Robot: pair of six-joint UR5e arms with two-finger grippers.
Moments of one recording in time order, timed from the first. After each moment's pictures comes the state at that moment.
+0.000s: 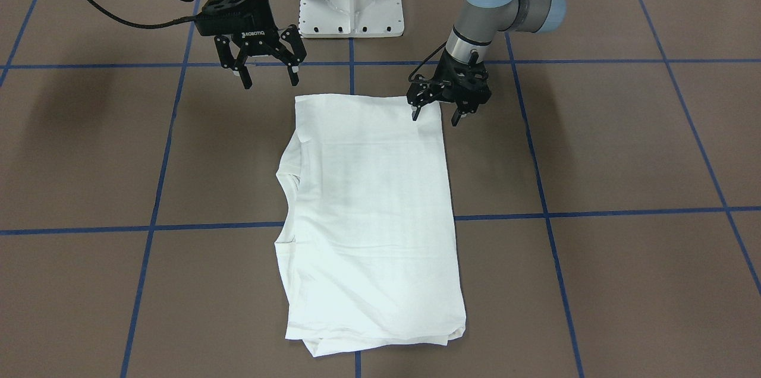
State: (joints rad) left arm -0.40 -1.89 -1.79 -2.07 -1.61 -1.30; right arm 0.34 -1.24 2.13 -1.47 1.37 1.48
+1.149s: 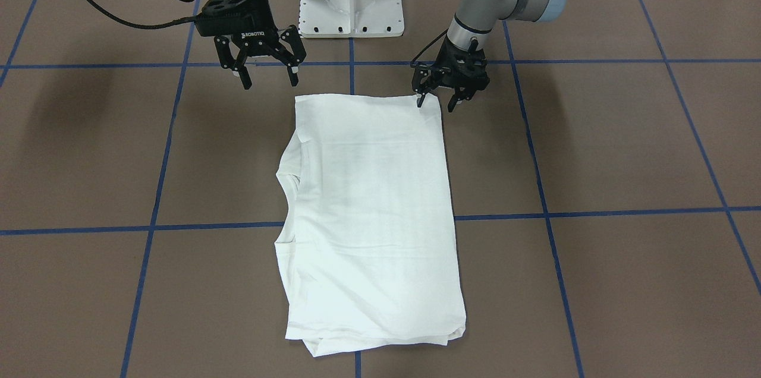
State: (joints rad) left arm -0.34 -1.83 -1.85 -2.07 -1.61 -1.31; right arm 0.34 -1.24 2.13 -1.47 1.37 1.48
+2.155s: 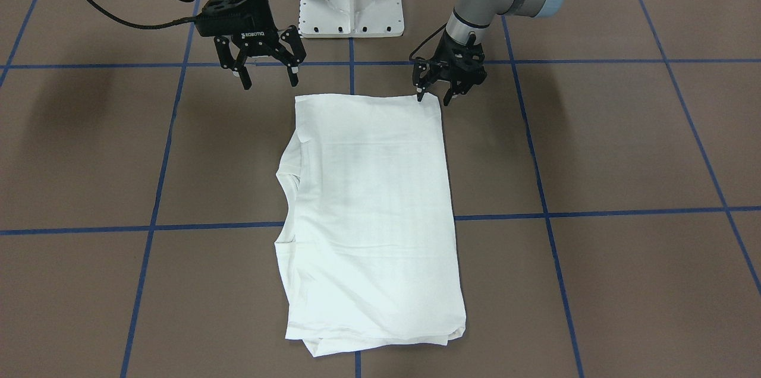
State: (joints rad) left arm -0.32 -1.82 -1.86 -2.07 -1.61 -1.32; right arm 0.34 -1.24 2.13 -1.47 1.37 1.48
